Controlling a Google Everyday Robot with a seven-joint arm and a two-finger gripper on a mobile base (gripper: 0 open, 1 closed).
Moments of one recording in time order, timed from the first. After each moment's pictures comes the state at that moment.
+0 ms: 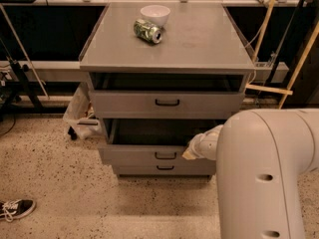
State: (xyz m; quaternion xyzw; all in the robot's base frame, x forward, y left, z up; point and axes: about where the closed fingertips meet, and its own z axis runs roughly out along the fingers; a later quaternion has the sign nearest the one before) arm 0.700 -0.152 0.425 -0.47 0.83 -0.04 0.29
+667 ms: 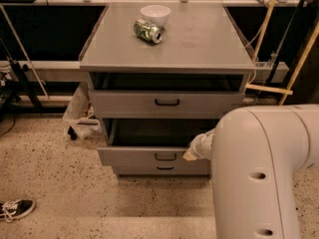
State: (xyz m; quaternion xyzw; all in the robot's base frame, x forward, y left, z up) arm 0.696 -0.158 0.428 -0.47 0.83 -0.04 0.29
